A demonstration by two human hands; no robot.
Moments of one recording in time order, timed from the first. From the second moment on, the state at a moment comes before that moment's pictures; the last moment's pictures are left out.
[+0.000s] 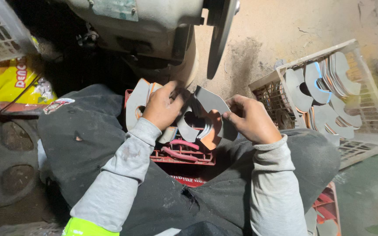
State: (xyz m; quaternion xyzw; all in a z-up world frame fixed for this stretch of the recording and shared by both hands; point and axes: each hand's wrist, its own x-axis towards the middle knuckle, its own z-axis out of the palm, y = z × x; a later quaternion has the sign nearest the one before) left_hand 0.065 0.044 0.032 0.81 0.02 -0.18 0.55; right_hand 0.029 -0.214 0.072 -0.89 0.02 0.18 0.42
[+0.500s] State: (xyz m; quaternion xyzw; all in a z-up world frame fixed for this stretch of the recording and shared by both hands) left_hand 0.063 0.058 0.036 0.88 -0.06 -0.12 0.45; right_hand 0.018 -0.195 0.012 -0.96 0.02 0.10 0.26
